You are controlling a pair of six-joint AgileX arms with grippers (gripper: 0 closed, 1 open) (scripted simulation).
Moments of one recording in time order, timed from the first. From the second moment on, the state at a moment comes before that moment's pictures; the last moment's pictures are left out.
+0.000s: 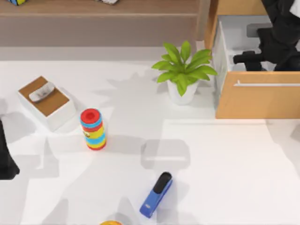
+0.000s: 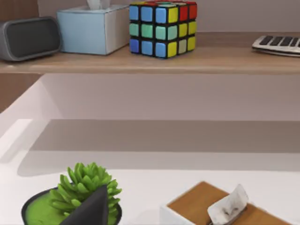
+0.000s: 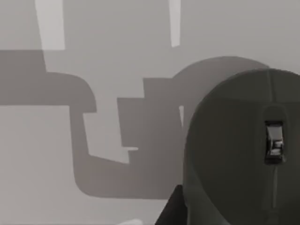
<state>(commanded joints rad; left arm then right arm) 0.00 0.00 0.00 0.00 0.00 0.00 0.13 2.45 2.08 -1.09 0.01 0.07</state>
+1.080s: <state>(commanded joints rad) 0.00 0.00 0.00 0.00 0.00 0.00 0.33 1.92 1.81 -1.00 0.08 0.36</state>
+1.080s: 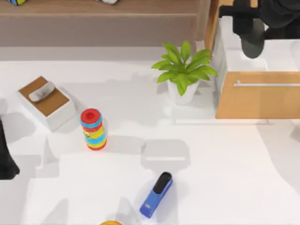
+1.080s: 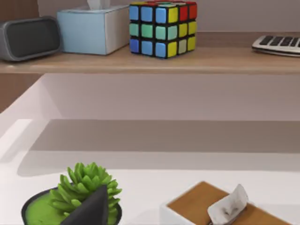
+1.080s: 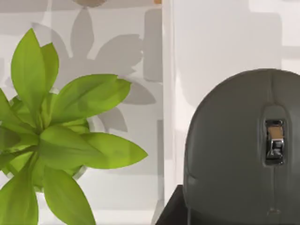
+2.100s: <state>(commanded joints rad) 0.00 0.00 0.00 0.00 0.00 0.00 0.78 1.72 1.10 -0.83 0.07 0.79</state>
